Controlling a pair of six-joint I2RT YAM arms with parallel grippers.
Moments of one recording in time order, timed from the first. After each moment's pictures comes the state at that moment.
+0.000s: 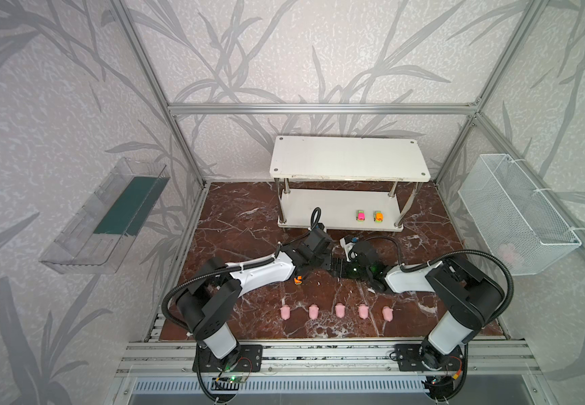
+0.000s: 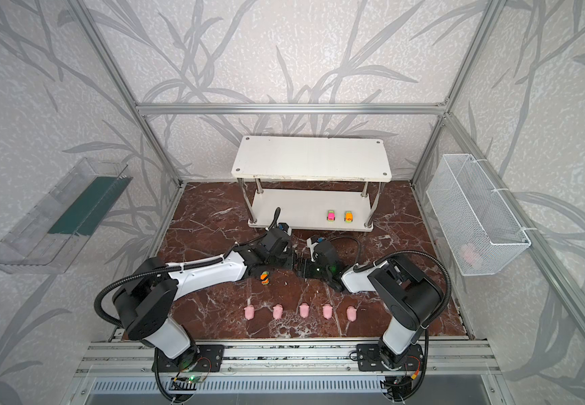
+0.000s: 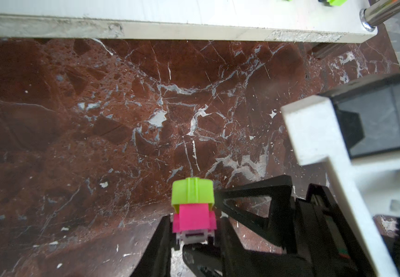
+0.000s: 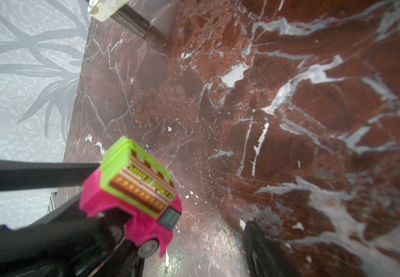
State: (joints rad) left arm -0.81 1.64 0.98 -0.19 -0.07 -0.62; right arm 0.64 1.70 0.60 0.45 -0.29 0.76
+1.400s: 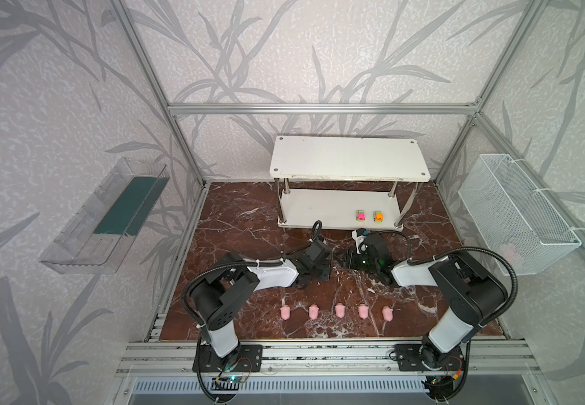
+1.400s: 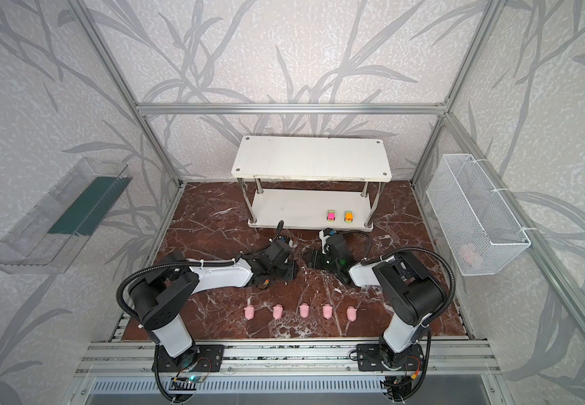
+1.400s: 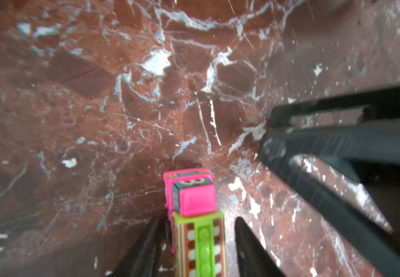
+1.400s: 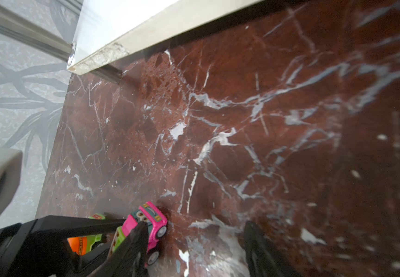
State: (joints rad) left arm -0.82 1.75 0.88 -0.06 -0.05 -0.64; right arm 0.50 1.68 0.58 0.43 -0.29 0.68
